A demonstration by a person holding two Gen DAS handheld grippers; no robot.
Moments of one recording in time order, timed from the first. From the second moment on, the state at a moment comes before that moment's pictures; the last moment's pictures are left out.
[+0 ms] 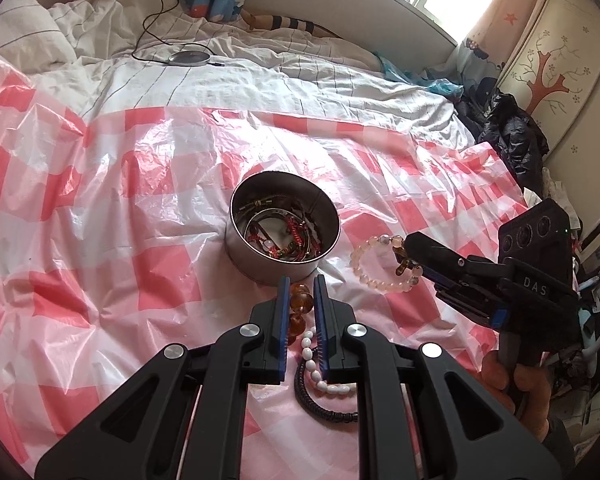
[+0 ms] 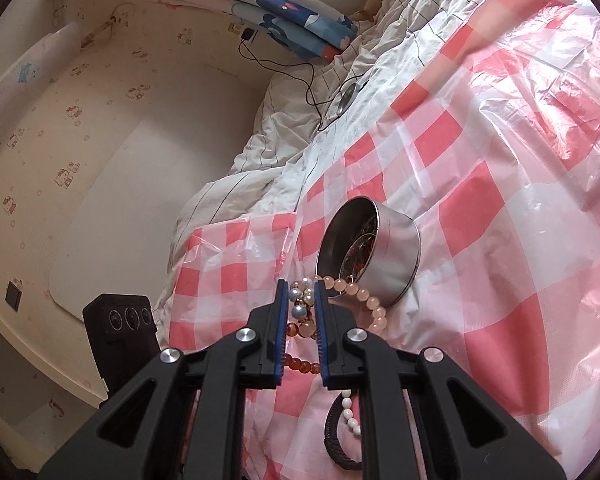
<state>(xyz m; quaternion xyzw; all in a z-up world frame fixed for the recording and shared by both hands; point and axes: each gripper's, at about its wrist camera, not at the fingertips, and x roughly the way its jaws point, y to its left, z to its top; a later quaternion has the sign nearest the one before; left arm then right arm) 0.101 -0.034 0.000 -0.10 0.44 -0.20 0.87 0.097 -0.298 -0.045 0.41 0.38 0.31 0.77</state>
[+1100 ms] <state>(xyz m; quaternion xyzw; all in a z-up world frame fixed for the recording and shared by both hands) 0.131 -0.040 0.025 -0.18 0.36 -0.19 0.90 0.122 -0.287 -0.032 0.40 0.35 0.33 0.78</state>
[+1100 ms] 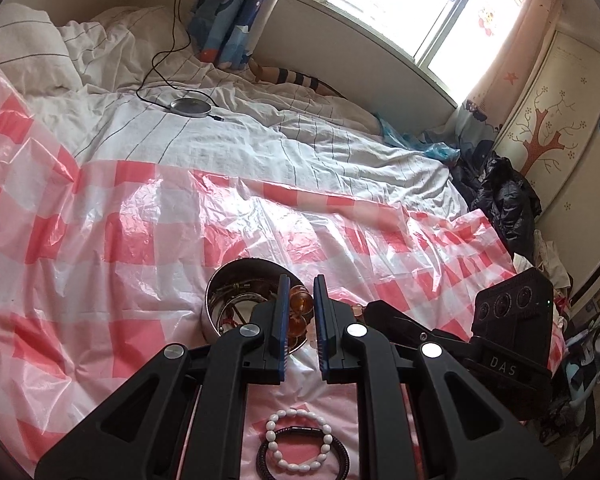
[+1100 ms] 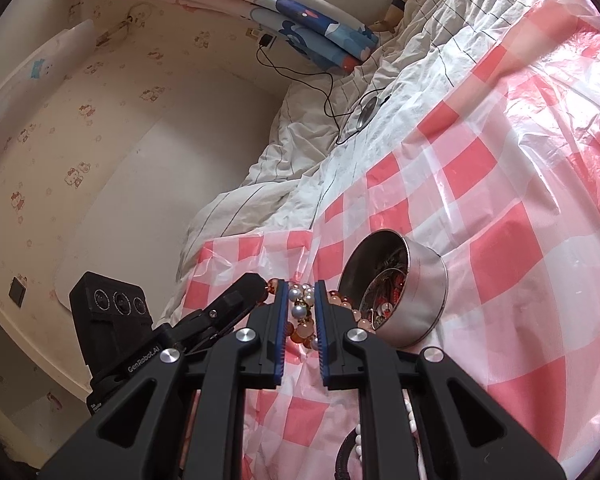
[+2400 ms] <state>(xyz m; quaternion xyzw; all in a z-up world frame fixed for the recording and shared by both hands) 0.125 0.005 -0.015 -0.15 0.45 -0.13 0.87 0.132 -0.278 -0.043 0.32 0.42 0.23 0.82</state>
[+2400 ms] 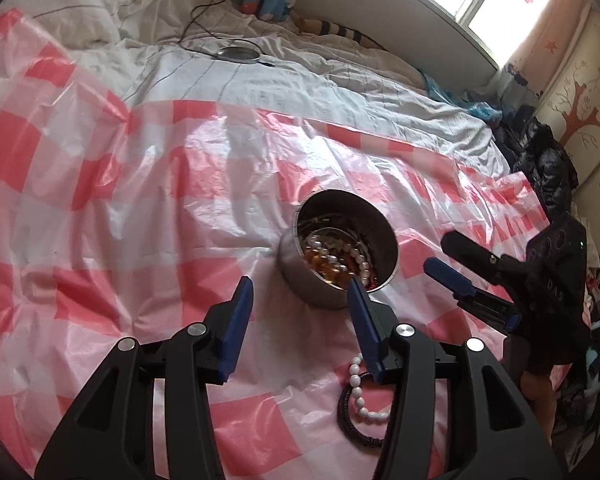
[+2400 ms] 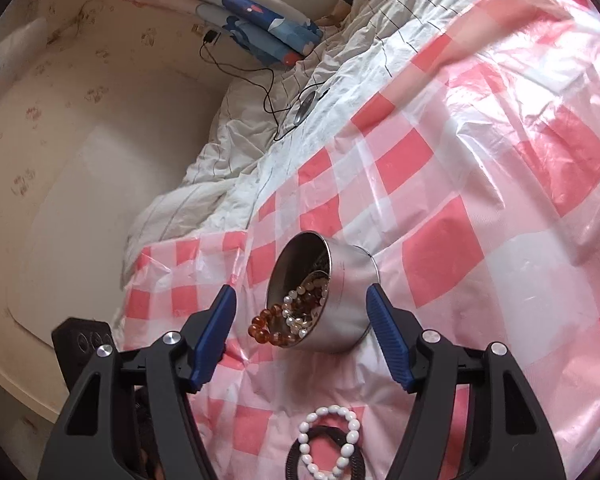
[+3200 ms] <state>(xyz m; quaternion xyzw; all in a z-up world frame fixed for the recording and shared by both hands) 0.126 0.005 -0.039 -0.11 0.50 -0.14 0.85 0.163 -0.248 -0.062 0.19 0.47 0.13 0.85</state>
